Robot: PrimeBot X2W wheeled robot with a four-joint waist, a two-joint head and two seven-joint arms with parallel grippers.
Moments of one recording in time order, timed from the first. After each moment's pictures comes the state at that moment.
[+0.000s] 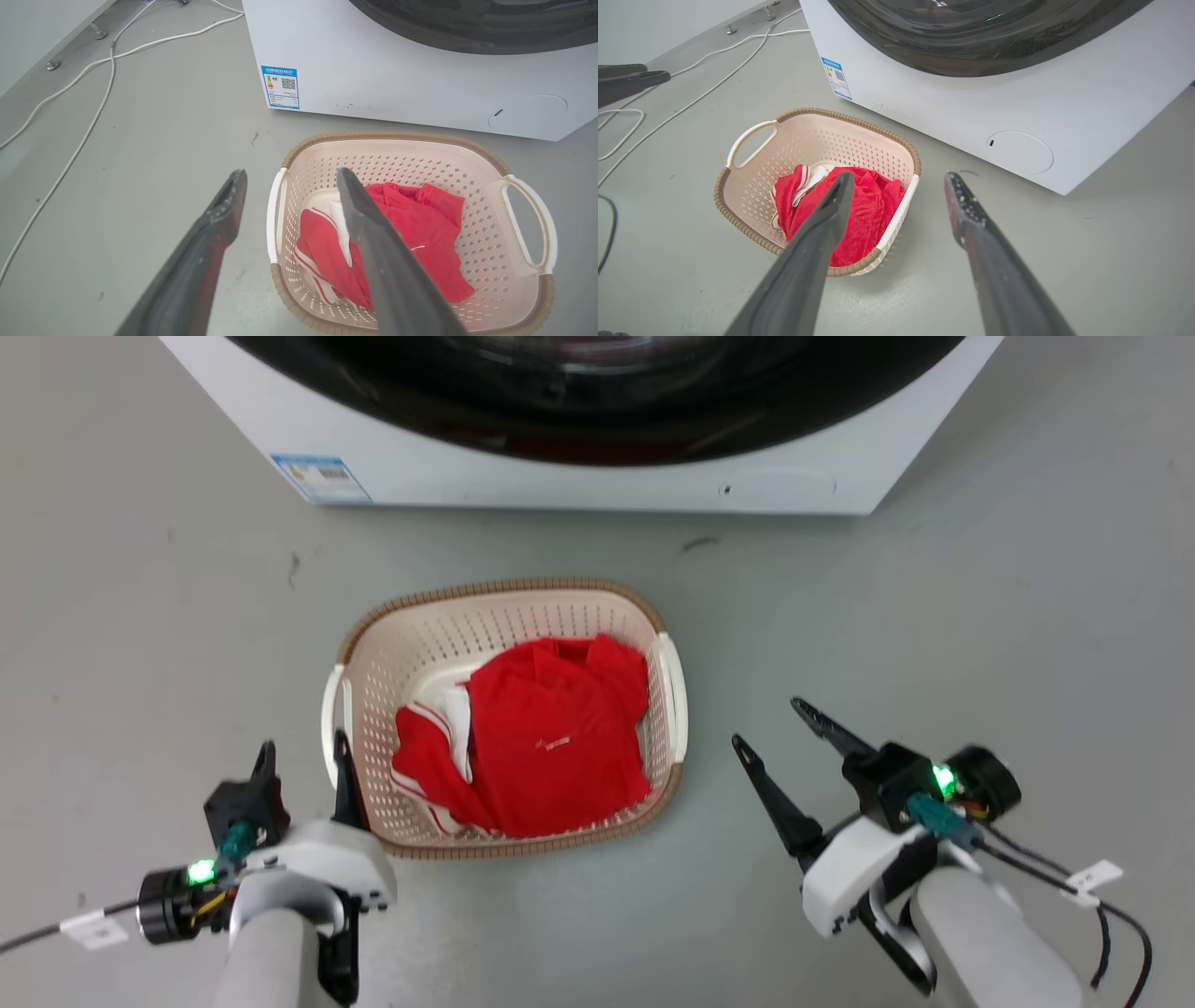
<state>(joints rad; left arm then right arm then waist) -0.31 0.05 0.12 0.57 -0.06 0.03 -0.26 -0.38 -0.17 0.44 0.50 0.12 0.13 -0.26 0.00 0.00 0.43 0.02</state>
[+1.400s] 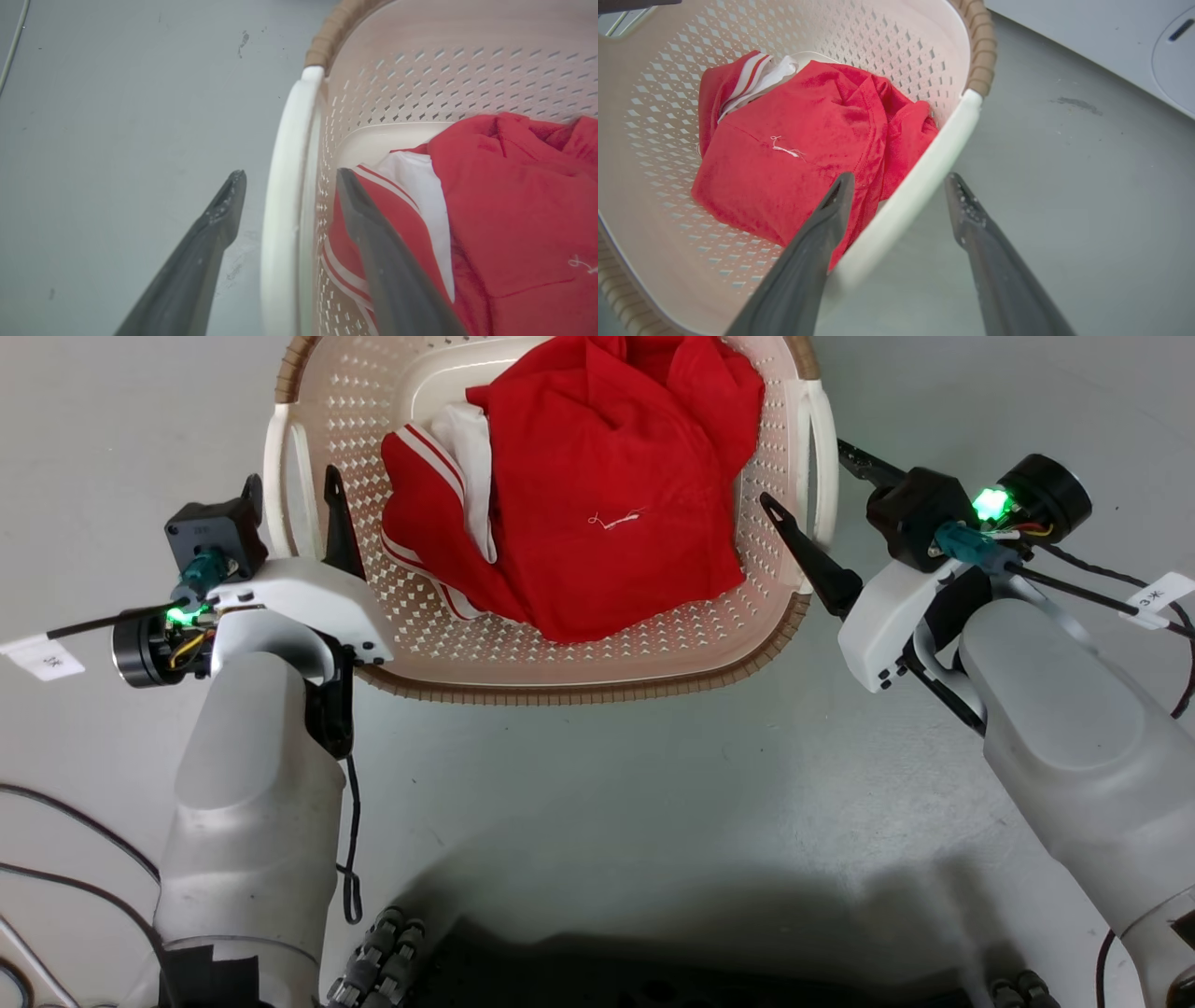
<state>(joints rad) -0.83 0.08 0.12 0.86 -0.06 -0.01 -0.26 -0.96 -0.27 0.69 0.81 0.23 0.13 -0.26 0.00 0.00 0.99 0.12</state>
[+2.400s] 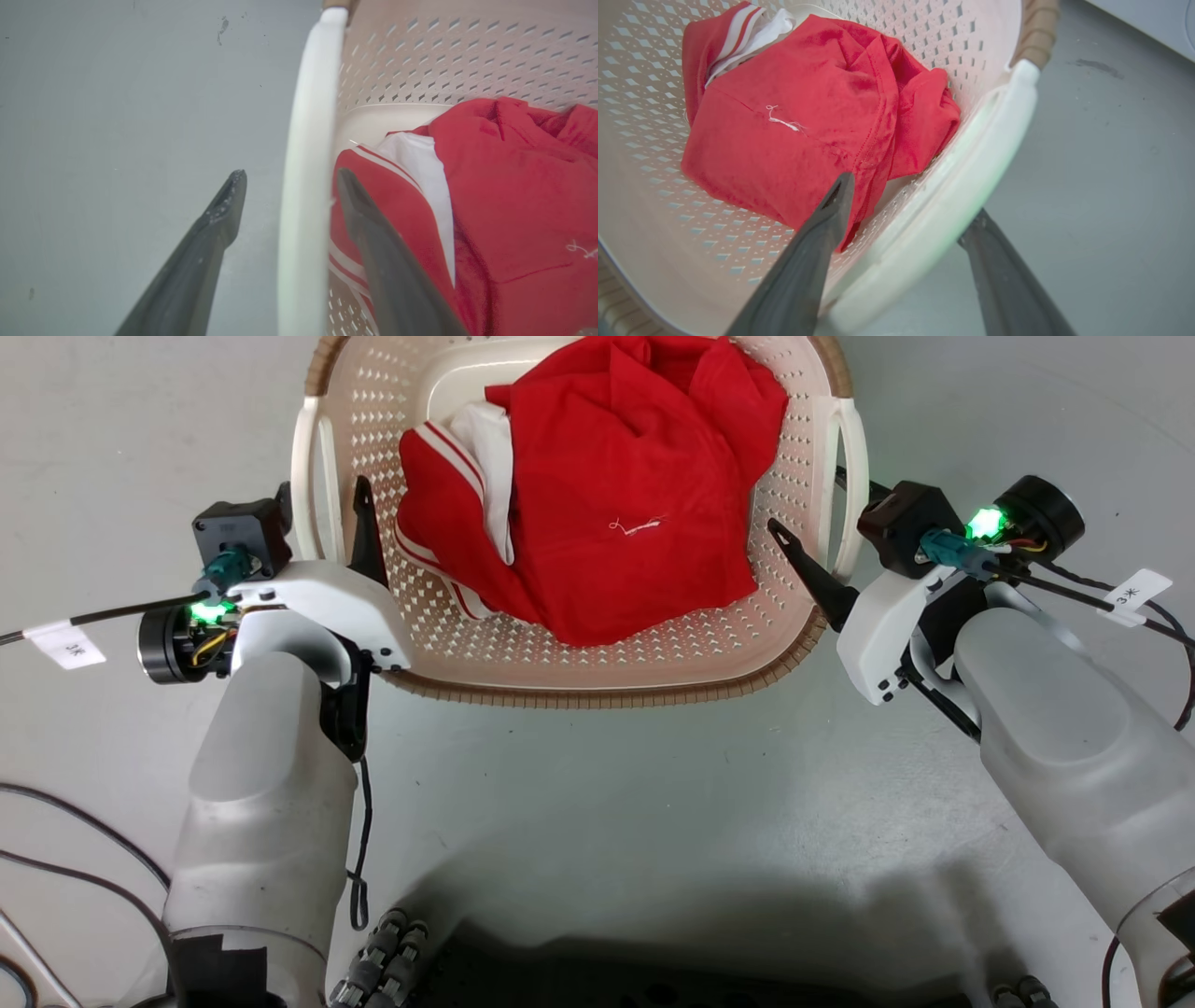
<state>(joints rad) -0.87 0.08 0.10 0.94 -0.07 -0.04 -0.26 -1.00 -0.25 0.78 0.94 0.29 0.13 -0.26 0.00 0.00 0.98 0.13</state>
